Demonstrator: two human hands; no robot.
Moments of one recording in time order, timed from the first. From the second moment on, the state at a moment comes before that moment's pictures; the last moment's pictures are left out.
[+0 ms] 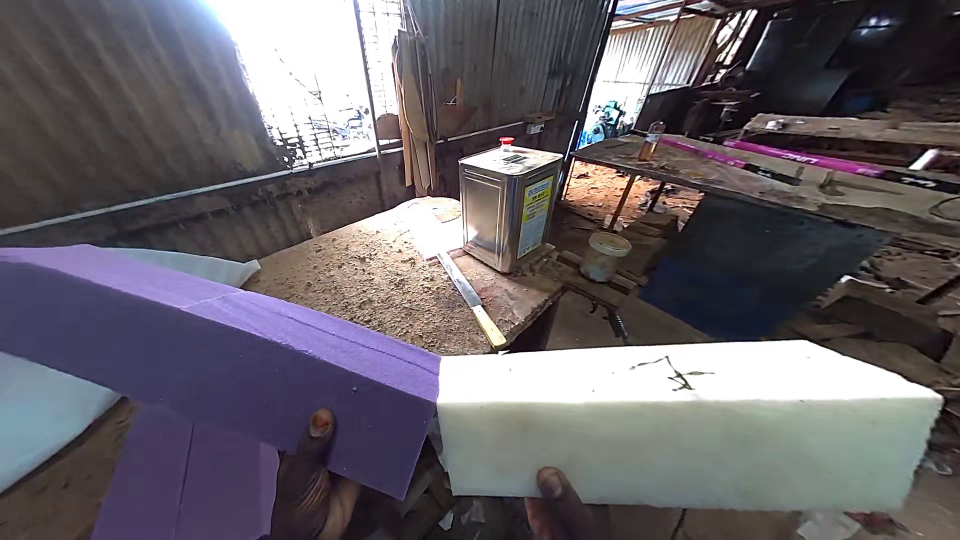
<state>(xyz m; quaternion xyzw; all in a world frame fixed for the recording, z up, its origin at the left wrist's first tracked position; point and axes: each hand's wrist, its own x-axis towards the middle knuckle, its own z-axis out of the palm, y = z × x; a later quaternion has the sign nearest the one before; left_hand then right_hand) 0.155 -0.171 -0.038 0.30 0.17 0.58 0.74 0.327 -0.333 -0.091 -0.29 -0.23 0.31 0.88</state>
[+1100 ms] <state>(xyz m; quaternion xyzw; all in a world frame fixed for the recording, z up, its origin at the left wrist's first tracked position) 0.181 -0.169 -0.031 0.34 0.25 0.57 0.71 0.324 -0.309 -0.093 -0.32 -0.11 0.34 0.88</state>
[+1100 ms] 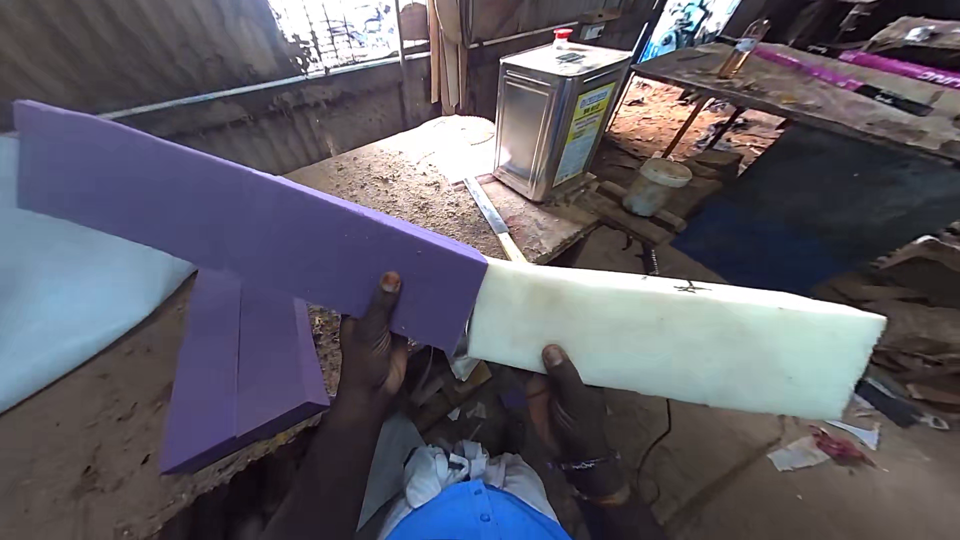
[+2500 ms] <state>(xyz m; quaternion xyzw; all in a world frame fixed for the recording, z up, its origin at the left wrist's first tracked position) 0.209 -0.182 -0.048 0.39 0.25 0.56 0.69 0.306 -0.294 -0.105 -0.29 -0.11 0.33 0.89</state>
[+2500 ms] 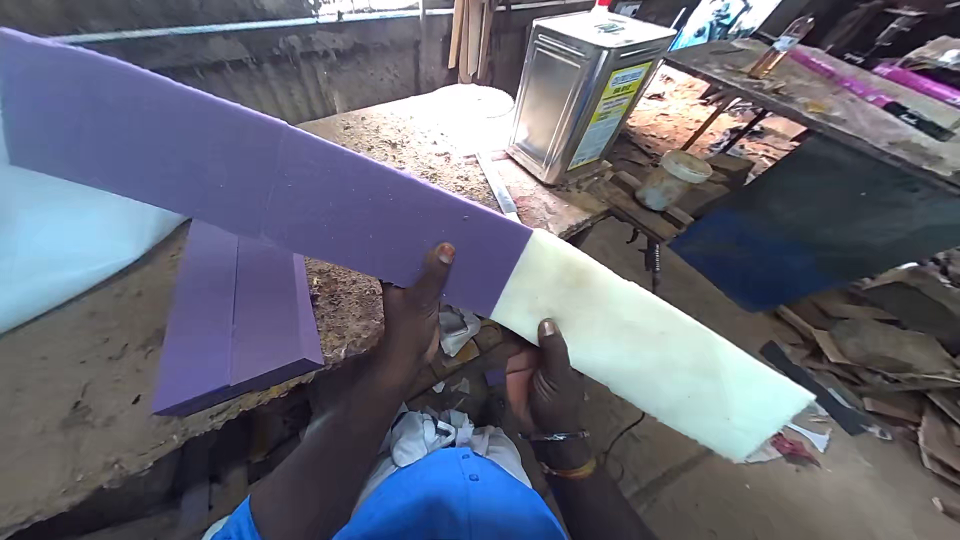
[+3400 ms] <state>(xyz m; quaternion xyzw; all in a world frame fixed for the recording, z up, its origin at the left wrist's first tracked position) 0.195 -0.148 -0.061 0.56 0.15 0.45 0.68 0.297 -0.295 -0.114 -0.36 -0.23 0.28 0.86</state>
